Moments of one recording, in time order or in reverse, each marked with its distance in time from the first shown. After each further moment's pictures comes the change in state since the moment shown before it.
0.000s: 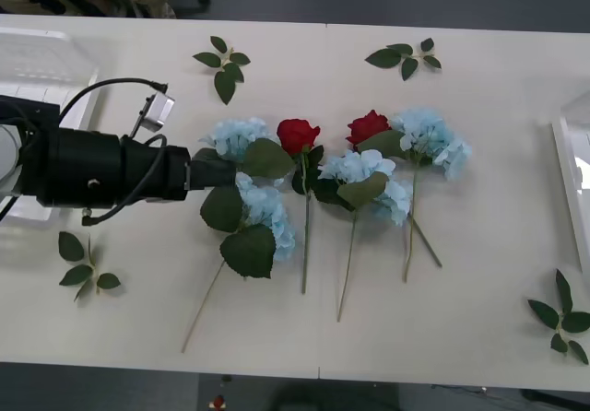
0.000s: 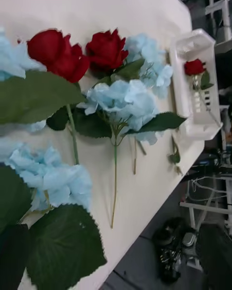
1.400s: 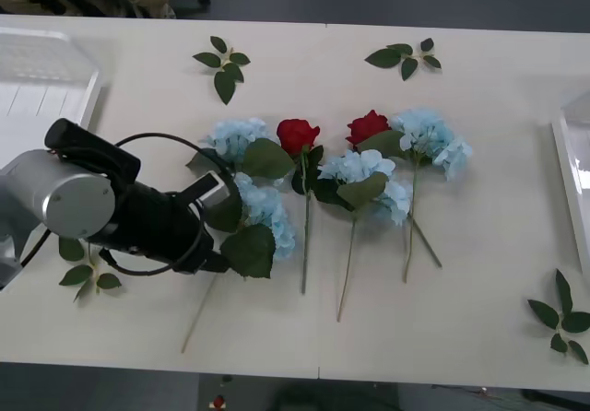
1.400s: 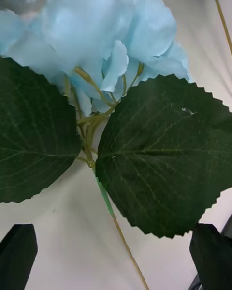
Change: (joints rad) right arm -0.032 0.000 0.100 0.208 -0.001 -0.216 0.023; left arm -0.043 -0.043 -0.244 -0.012 -0.520 0.151 -0.311
